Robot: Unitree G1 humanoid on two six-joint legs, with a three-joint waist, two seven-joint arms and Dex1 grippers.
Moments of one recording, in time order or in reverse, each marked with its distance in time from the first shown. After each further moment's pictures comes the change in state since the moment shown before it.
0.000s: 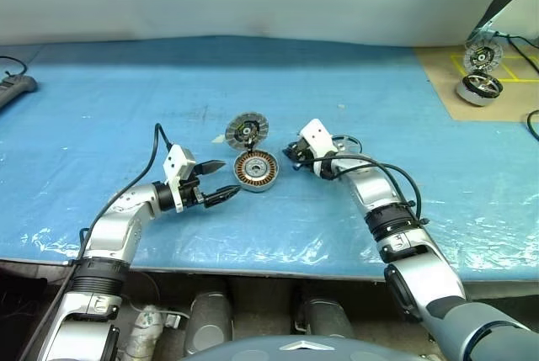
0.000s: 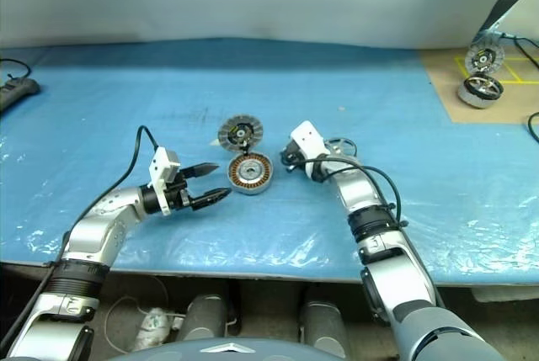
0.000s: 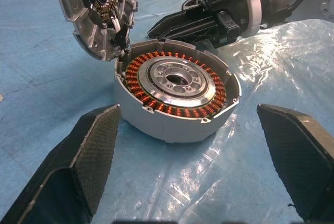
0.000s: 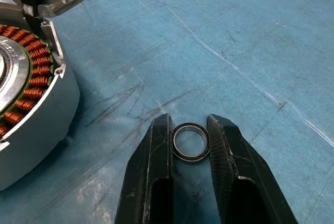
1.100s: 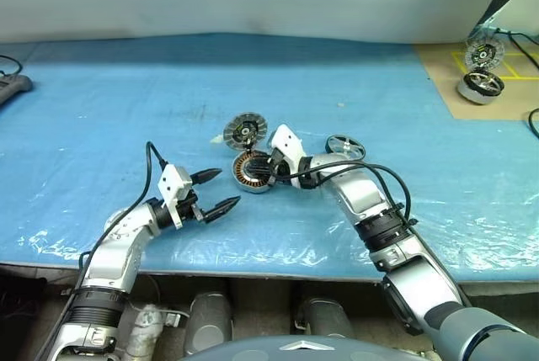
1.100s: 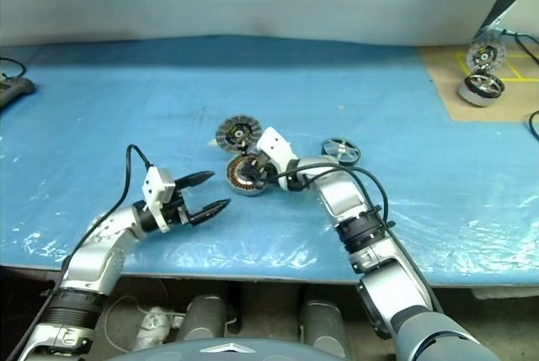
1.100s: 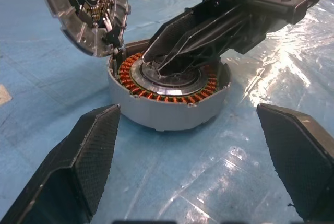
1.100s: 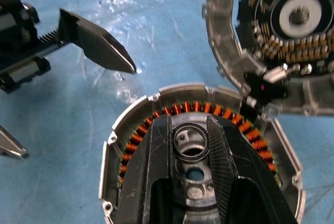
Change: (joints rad) left arm 0.161 -0.034 0.003 -0.085 0.028 -0.204 0.073; right arm 0.023 0.026 0.157 -0.267 0.136 0.152 0.203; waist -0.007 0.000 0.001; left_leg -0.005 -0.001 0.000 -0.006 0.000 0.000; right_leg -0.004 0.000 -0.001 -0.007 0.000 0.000
